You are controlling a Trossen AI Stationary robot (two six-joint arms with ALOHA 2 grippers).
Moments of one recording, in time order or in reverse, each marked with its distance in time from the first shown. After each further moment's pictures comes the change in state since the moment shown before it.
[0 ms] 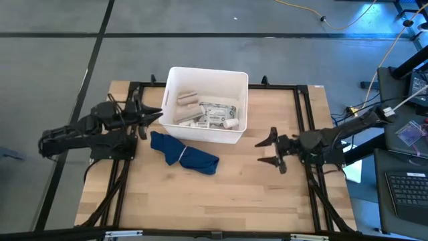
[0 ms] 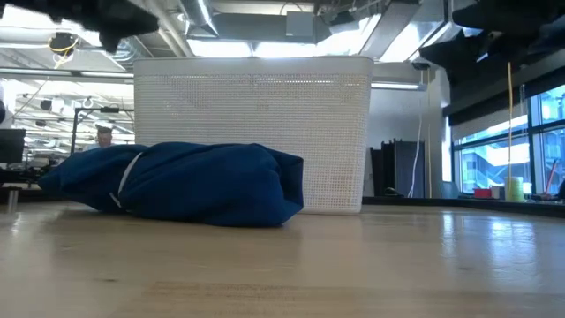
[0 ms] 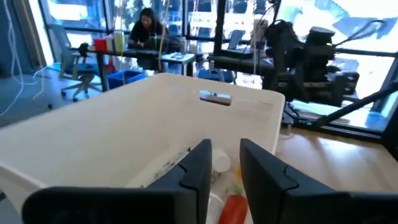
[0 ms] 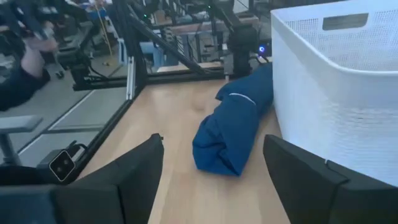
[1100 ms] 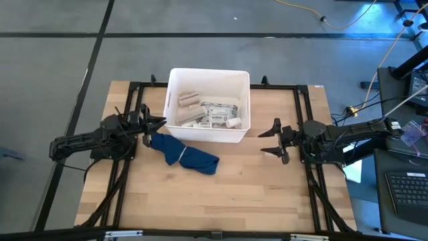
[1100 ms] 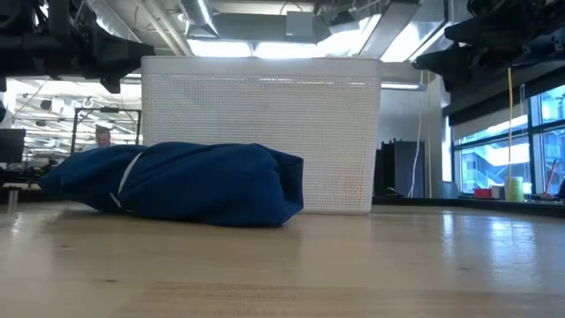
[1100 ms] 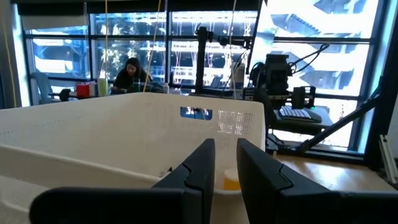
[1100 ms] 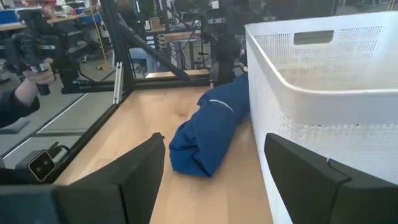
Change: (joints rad) left arm -0.020 -0.289 -0.475 0.398 0.059 0.010; right arm -0.255 -0.190 -0.042 -0.102 -0.228 -0.079
